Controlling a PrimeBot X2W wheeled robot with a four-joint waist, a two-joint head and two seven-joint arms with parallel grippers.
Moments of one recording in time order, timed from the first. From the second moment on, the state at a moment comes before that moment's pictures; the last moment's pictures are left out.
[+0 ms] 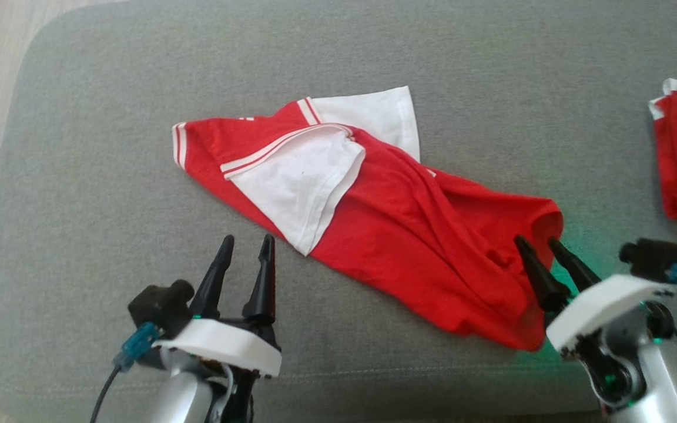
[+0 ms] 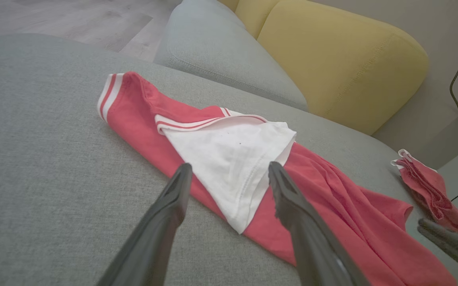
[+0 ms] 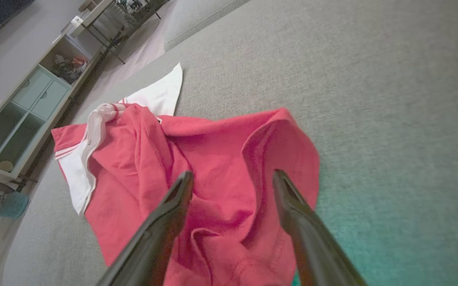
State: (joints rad) left arm -0.08 0.05 -0.39 0.18 -0.48 0.04 -0.26; right arm -0.12 -0.15 0.03 0.23 0.63 0.13 0.16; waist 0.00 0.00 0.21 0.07
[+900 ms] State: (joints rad) left arm -0.11 0.05 -0.42 0.18 -0.50 0.05 -0.26; right arm -0.52 -0.25 -0.02 0.42 0.78 0.13 -0.07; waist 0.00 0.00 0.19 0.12
